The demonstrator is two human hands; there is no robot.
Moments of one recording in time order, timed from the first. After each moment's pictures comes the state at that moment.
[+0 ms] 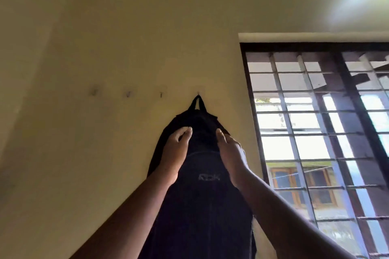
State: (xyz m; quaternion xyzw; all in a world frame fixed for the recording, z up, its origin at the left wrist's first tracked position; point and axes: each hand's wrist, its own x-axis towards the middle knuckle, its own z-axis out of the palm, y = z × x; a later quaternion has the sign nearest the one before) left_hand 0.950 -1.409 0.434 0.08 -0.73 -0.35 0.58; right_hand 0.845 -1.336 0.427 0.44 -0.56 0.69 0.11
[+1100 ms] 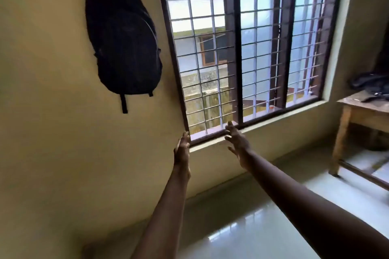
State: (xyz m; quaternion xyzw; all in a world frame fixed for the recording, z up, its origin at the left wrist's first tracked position) left_hand 1.114 -1.006 0.039 0.23 -0.60 -0.71 0.28; right_hand 1.011 -0.884 0.047 0.14 -0.69 0.69 -0.17
